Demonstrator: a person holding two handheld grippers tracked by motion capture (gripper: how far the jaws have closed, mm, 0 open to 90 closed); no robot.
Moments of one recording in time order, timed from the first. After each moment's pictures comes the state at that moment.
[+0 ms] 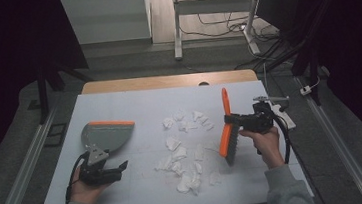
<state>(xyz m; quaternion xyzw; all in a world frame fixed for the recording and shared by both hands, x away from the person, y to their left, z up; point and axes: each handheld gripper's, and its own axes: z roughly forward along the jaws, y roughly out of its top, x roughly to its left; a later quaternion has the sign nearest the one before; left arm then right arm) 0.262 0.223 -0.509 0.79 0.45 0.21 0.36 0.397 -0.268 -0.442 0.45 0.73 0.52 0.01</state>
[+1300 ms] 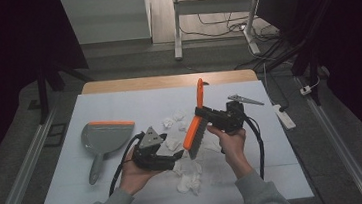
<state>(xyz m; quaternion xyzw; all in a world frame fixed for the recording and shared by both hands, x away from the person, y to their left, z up) 0.291 0.080 -0.450 0.81 0.32 0.14 0.47 0.383 -0.180 -0.435 0.44 0.66 0.61 0.03</state>
